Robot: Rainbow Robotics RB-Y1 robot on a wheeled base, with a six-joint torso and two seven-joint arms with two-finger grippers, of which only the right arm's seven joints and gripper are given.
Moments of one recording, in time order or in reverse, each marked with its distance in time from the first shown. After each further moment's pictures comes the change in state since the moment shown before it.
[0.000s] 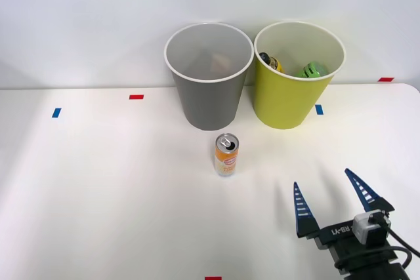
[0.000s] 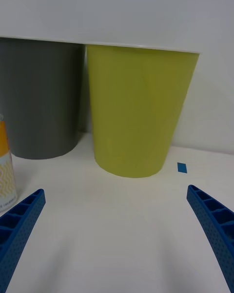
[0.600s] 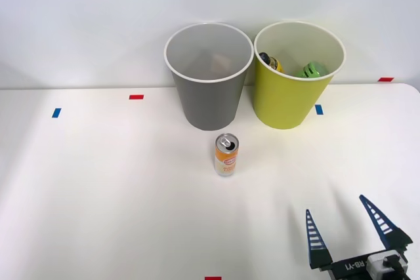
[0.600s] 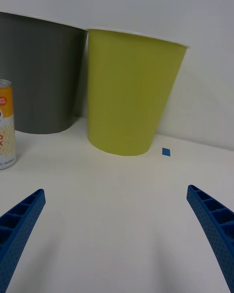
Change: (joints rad) arm 0.083 -0.012 -0.017 0.118 -0.034 -0.211 0.066
